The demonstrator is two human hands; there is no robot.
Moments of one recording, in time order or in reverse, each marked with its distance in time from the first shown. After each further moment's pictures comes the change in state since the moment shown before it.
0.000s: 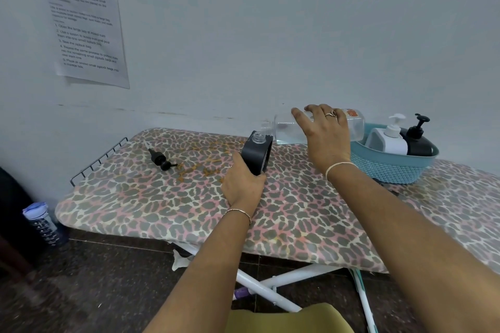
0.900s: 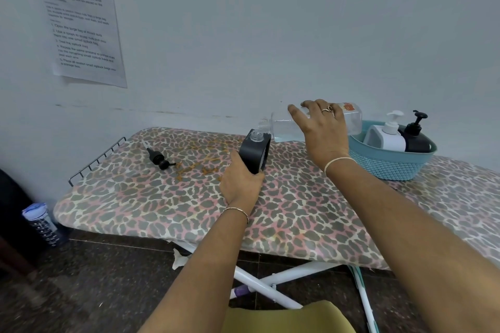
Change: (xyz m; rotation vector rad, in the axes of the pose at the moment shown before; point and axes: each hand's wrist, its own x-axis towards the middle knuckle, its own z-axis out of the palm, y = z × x) left_hand 0.003 -0.003 0.003 0.019 0.001 0.005; right_hand 0.002 0.001 0.000 -0.016 0.054 -0.034
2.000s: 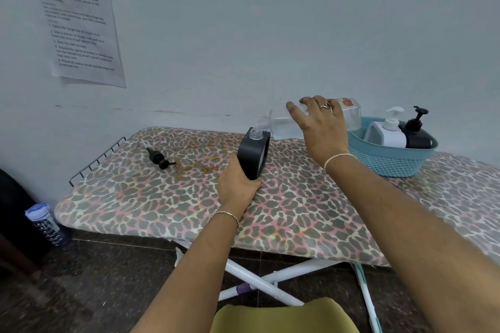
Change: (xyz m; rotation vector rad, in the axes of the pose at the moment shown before) left_hand 0.005 -0.022 0.000 -0.019 -0.082 0.151; right_hand 0.001 0.000 -0.005 -0.014 -0.046 -0.022
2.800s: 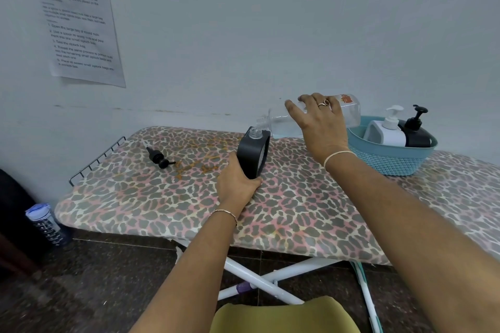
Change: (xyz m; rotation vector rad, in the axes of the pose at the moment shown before) left_hand 0.000 0.000 -0.003 -0.013 -0.012 0.019; right_hand 0.002 0.000 -0.001 -0.051 0.010 -0.018
